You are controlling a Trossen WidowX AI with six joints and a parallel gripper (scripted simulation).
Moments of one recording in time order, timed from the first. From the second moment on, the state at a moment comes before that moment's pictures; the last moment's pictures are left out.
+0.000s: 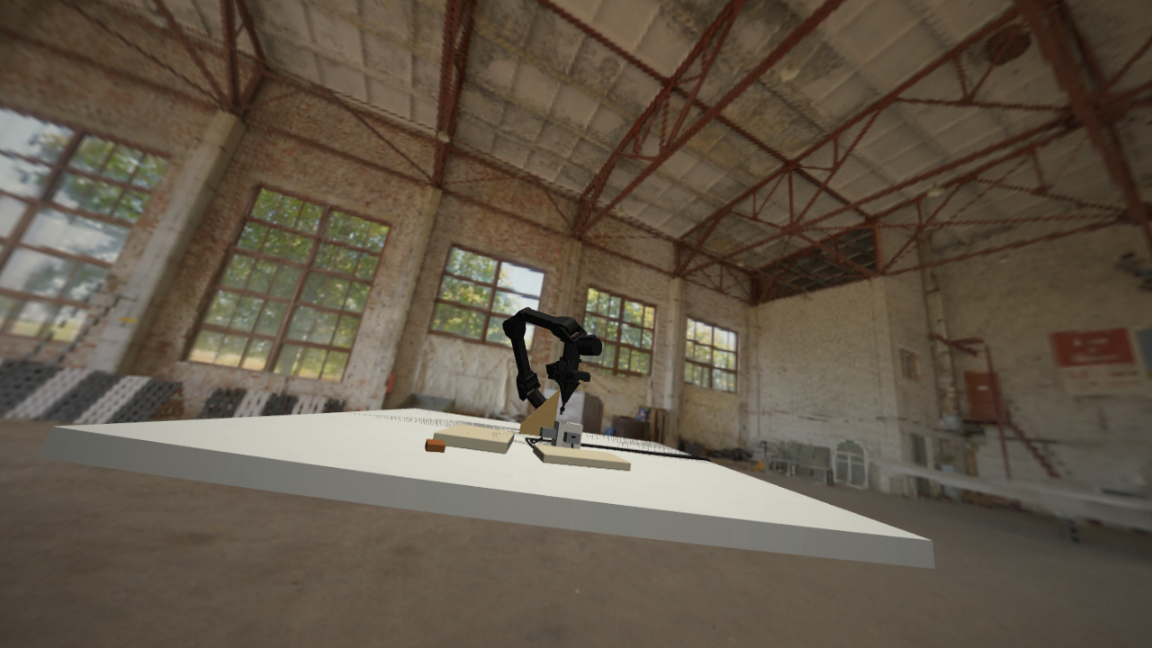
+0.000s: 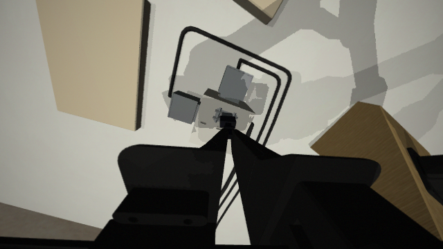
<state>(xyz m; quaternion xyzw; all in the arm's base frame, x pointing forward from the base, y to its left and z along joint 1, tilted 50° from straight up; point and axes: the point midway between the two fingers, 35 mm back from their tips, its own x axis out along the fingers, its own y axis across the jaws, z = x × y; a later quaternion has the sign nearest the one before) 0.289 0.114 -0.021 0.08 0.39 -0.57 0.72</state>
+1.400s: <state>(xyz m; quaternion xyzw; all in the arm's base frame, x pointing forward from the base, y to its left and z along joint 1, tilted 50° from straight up) 0.289 0.112 -0.023 0.19 0.30 -0.61 0.70</state>
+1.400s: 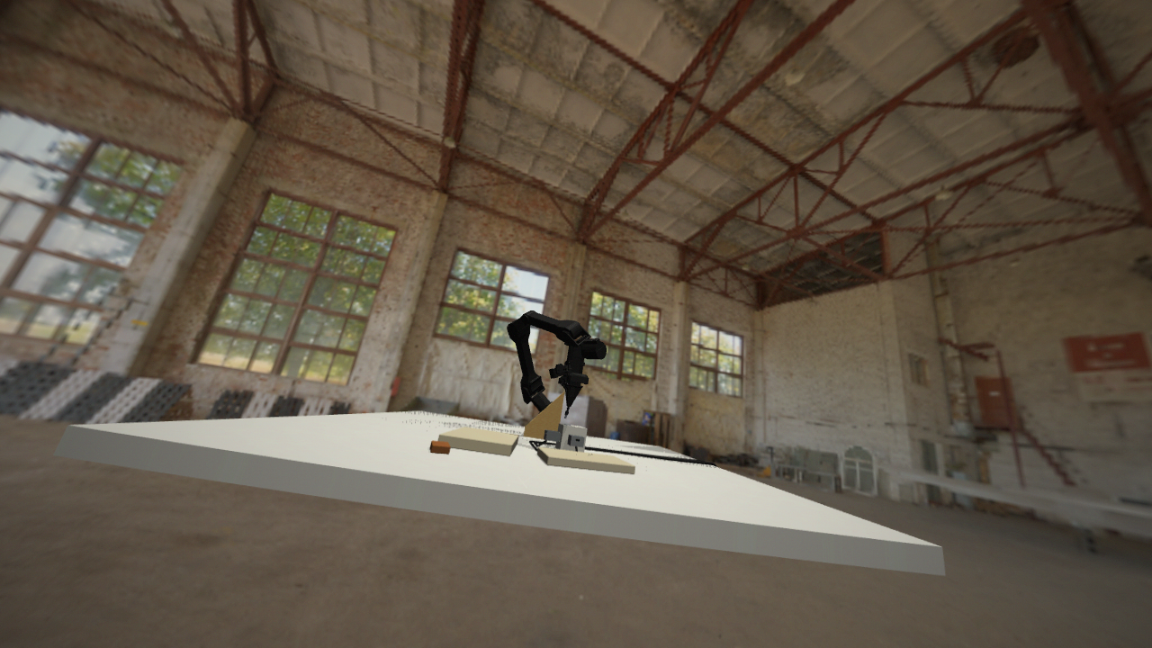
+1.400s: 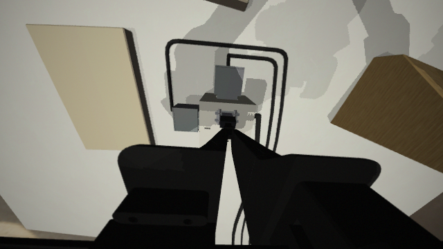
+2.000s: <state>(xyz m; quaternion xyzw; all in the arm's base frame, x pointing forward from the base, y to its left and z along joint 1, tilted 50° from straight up) 0.289 0.111 -0.025 0.19 0.31 -0.61 0.70</state>
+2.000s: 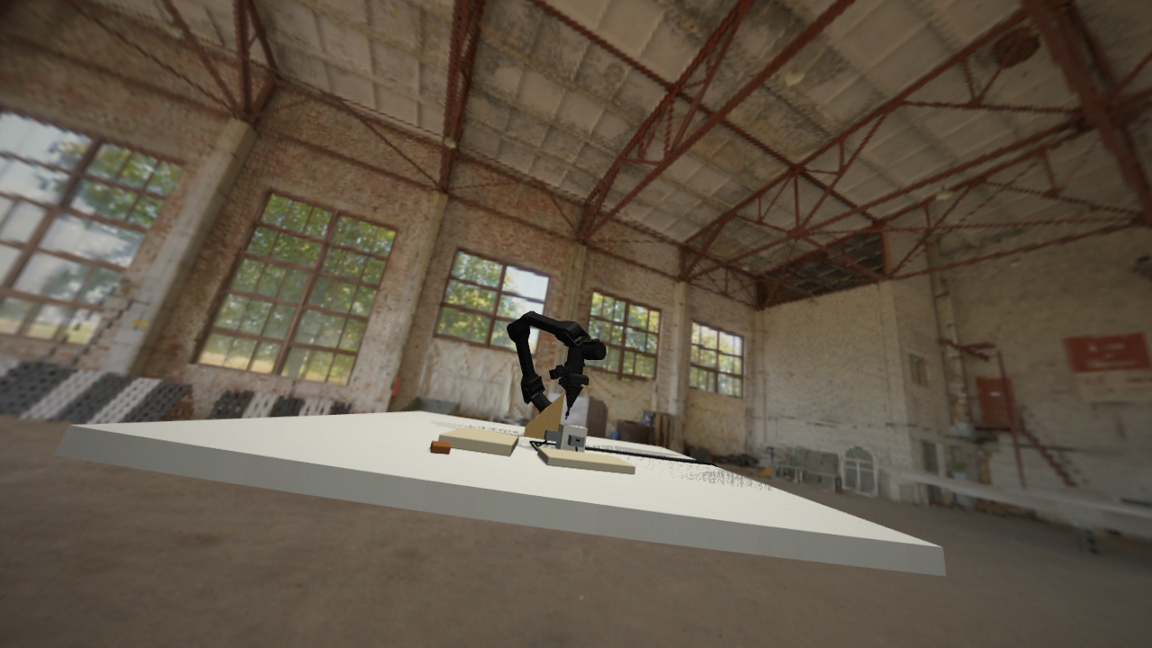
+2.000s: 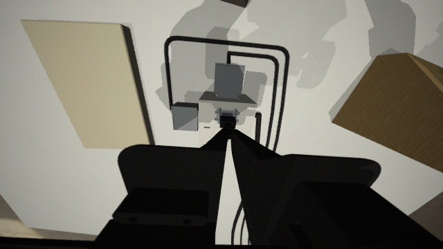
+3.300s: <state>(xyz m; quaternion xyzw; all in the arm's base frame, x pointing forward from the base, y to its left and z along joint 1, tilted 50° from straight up) 0.288 0.109 -0.029 0.19 0.32 -0.61 0.70</state>
